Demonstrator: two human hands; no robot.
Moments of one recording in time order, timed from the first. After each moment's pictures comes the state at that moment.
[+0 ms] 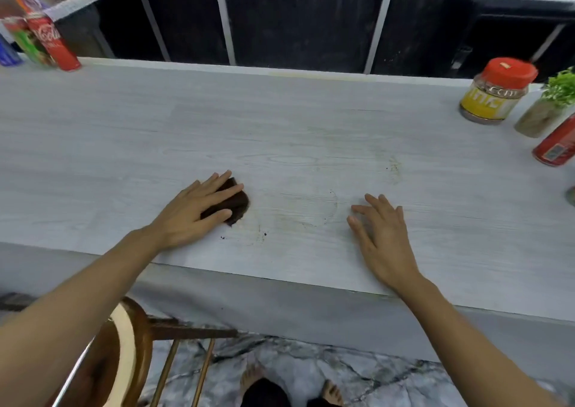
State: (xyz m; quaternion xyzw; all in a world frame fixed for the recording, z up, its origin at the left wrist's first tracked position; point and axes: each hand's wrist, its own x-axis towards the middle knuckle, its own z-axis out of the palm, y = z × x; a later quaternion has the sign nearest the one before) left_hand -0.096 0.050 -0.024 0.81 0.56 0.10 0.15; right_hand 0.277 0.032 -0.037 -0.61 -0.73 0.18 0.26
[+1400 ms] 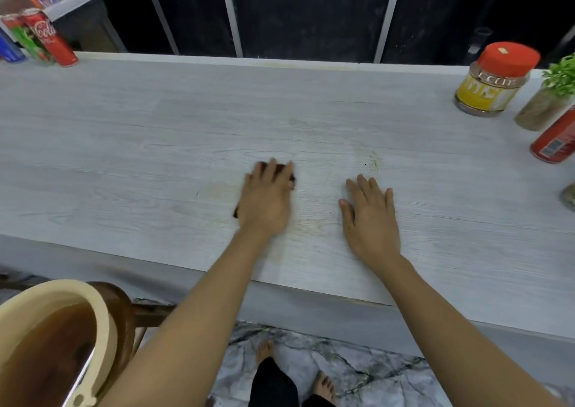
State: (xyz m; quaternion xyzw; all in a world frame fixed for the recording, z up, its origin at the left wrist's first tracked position) left_hand 0.108 0.090 -0.044 0.68 0.72 0.15 0.05; right_hand 0.308 0.074 -0.041 -0.62 -0.75 0.10 0.19
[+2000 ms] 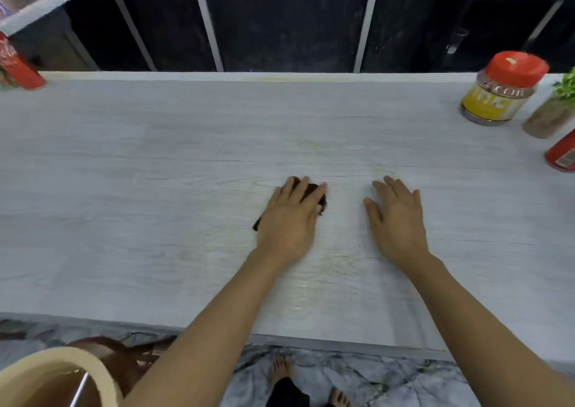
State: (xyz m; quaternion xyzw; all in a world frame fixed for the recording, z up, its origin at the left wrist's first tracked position) left_hand 0.091 0.121 -0.042 0.77 0.61 0.15 0.07; right_hand 0.295 0.125 -0.035 -0.68 -0.69 0.08 0.23
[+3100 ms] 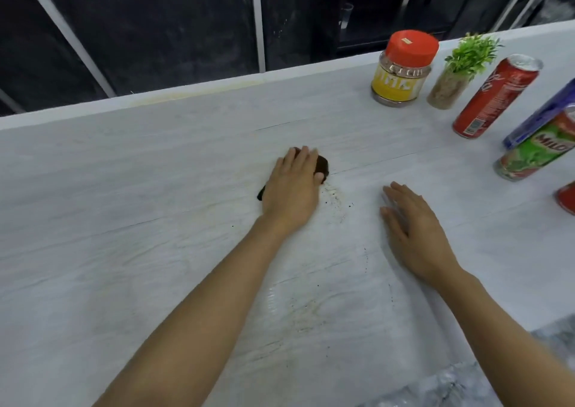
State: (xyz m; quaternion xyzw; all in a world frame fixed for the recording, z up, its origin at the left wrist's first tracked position) left_hand 0.207 0.253 -0.041 0.86 0.48 0.15 0.13; right_hand 0.386 0.106 -0.027 -0.76 -0.58 0.13 0.25
